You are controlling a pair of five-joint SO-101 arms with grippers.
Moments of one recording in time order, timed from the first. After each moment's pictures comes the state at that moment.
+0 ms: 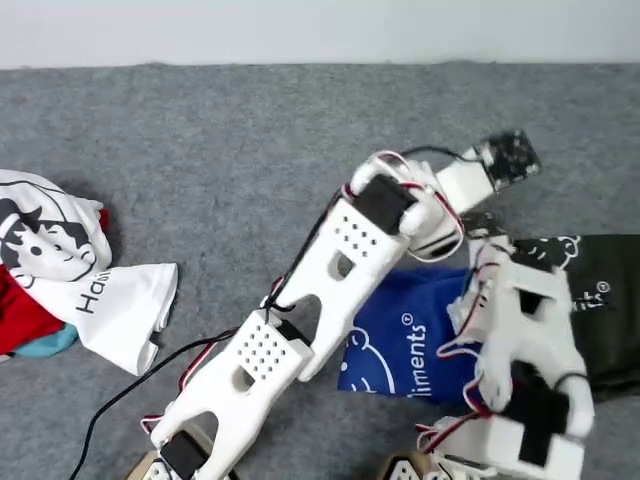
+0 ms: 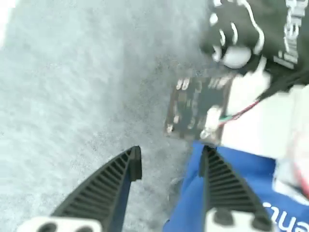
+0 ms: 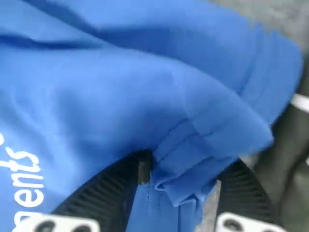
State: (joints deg) left arm 40.6 60.0 -91.7 99.4 -19.6; right arm 13.2 -2.0 42.3 60.8 27.1
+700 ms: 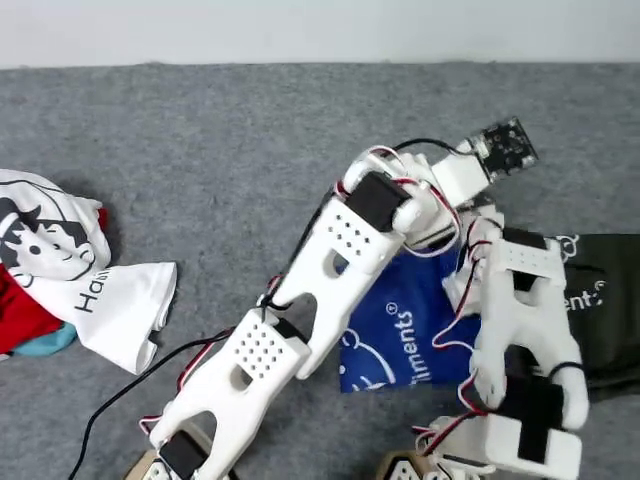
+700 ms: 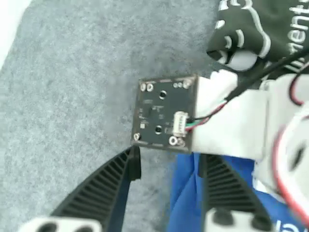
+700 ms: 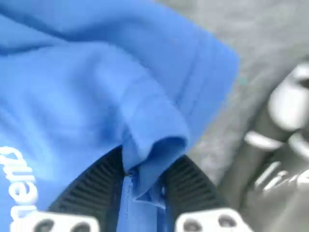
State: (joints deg) left arm 39.9 59.6 -92.1 99.3 -19.6; right arm 10.2 -5.8 34.2 61.2 29.7
